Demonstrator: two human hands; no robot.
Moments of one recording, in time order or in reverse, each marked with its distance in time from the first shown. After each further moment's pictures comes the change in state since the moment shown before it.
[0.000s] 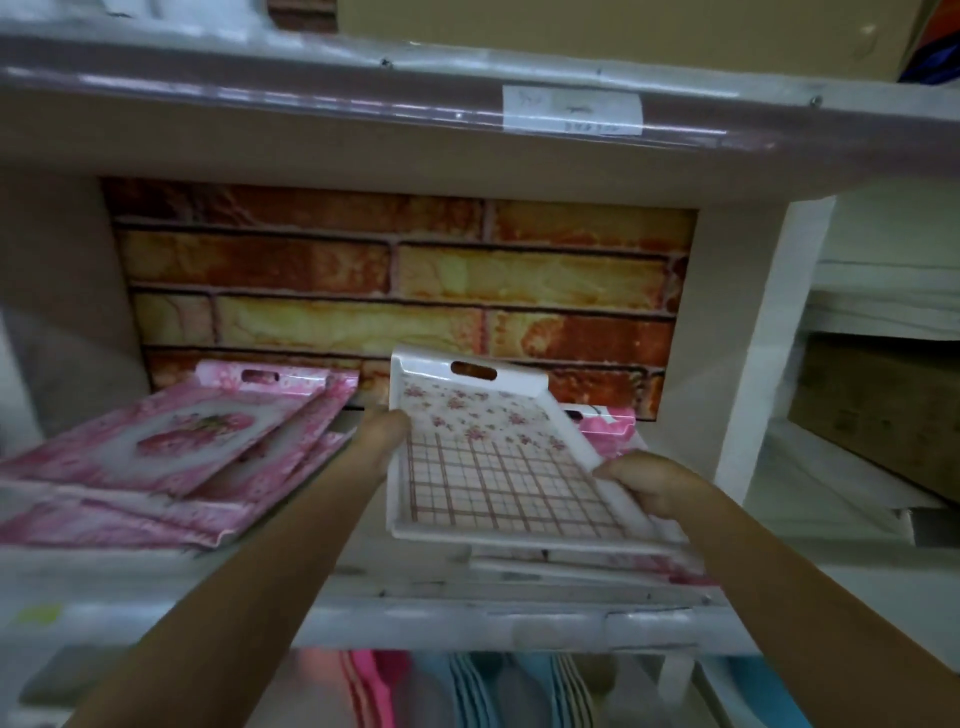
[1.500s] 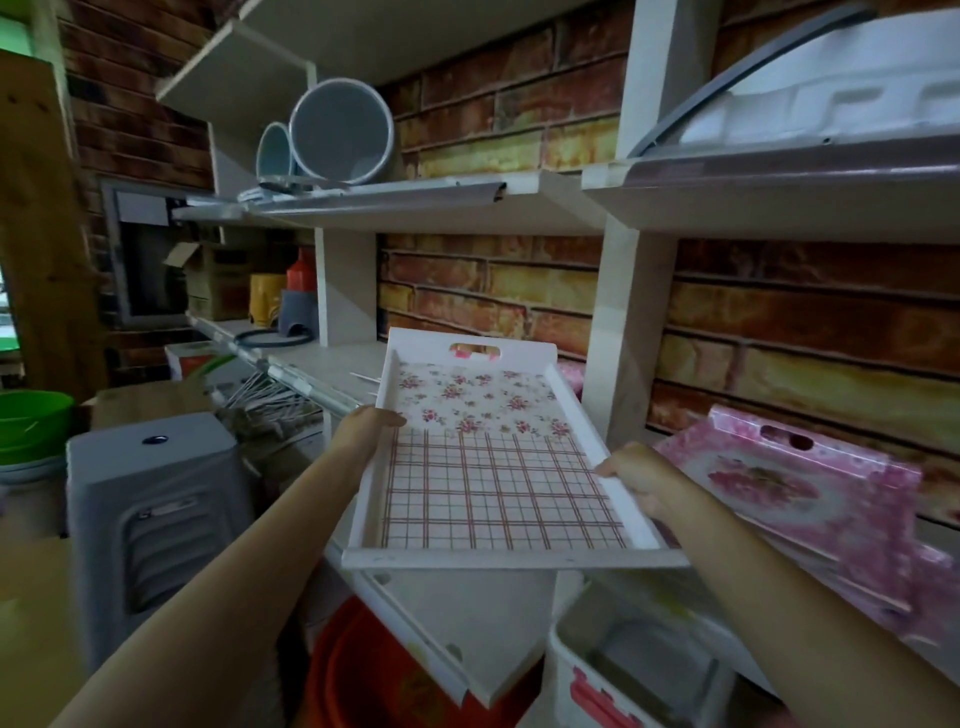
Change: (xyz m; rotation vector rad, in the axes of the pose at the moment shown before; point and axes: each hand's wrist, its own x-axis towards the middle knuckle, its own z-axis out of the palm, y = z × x) left_hand -0.128 -0.046 -0.615 -0.139 0.686 -0.083; right_hand -0.165 -0.224 0.564 -0.071 -0.520 -0.425
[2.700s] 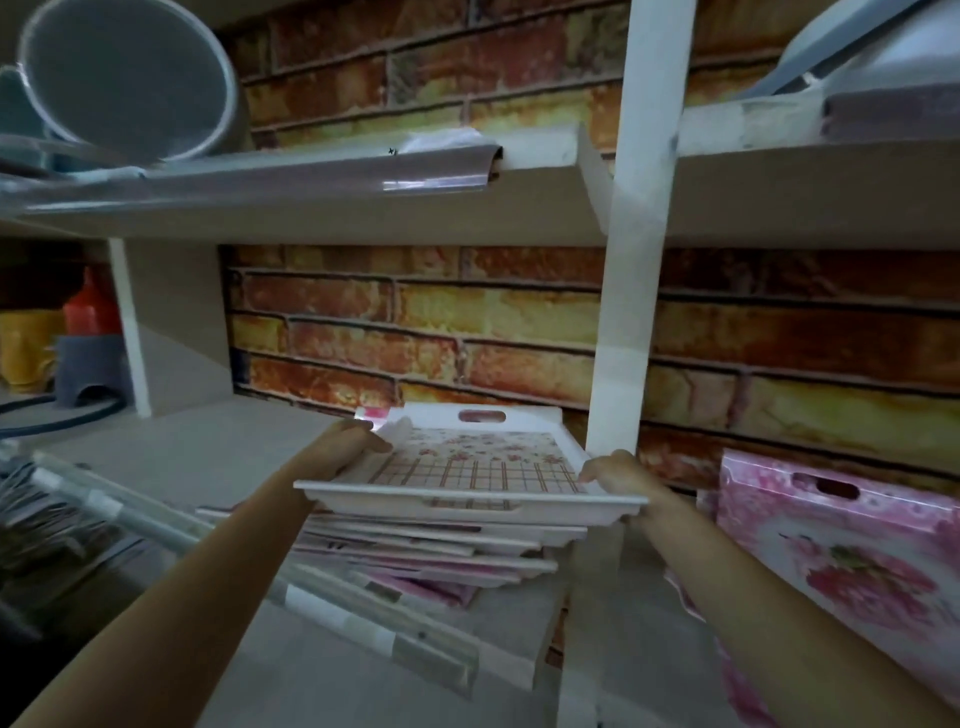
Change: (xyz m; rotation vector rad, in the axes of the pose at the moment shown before) left_hand 0.323 0.048 0.082 0.384 -0.406 0.194; right_hand 0.213 -0.069 0.044 -0.117 0.315 0.116
